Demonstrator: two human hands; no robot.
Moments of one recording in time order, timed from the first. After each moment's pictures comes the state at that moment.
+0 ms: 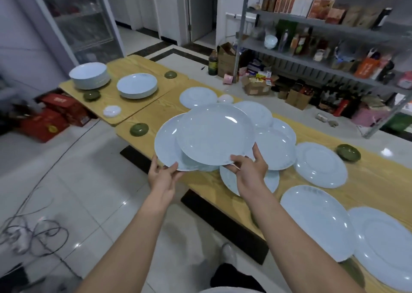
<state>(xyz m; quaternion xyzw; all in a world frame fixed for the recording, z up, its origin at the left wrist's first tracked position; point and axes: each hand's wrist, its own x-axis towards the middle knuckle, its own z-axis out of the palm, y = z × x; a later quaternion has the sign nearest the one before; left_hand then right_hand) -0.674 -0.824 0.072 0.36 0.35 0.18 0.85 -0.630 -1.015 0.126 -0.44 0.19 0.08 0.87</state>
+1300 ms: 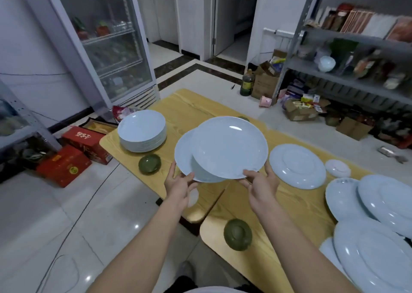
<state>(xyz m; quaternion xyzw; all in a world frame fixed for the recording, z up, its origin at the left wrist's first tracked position) -0.353 -0.329 0.041 0.39 0.36 0.10 0.84 -0.323 -0.522 0.091 -0.46 0.23 0.05 0.85</state>
